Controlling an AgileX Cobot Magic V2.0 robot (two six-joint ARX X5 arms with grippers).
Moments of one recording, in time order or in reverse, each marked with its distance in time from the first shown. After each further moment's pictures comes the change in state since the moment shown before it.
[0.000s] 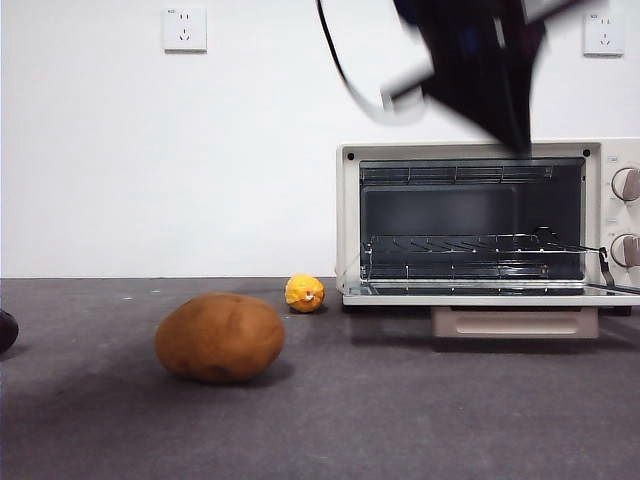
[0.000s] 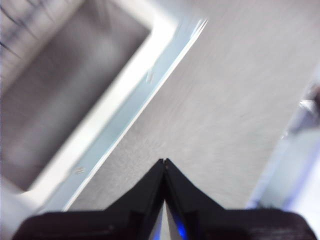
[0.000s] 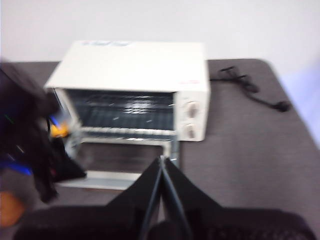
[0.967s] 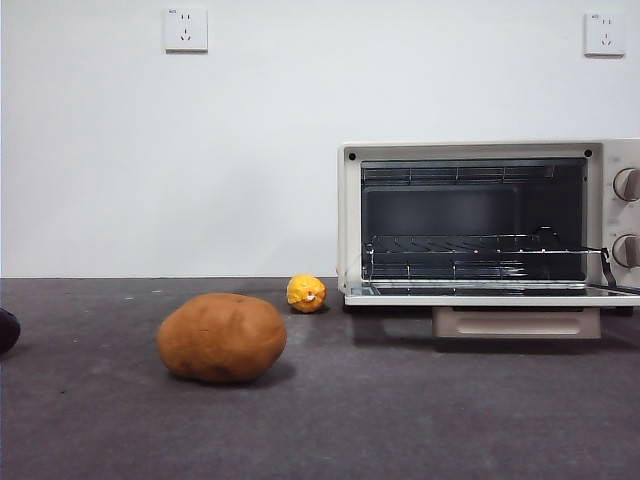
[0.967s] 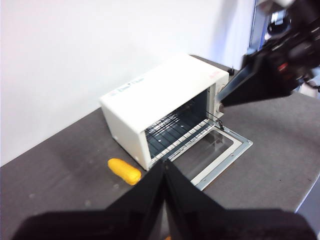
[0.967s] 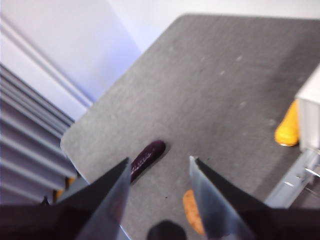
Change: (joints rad) left arm 0.067 -0.938 -0.051 -0.241 -0.320 0.082; right arm 0.408 0.607 0.139 0.377 -0.513 0.171
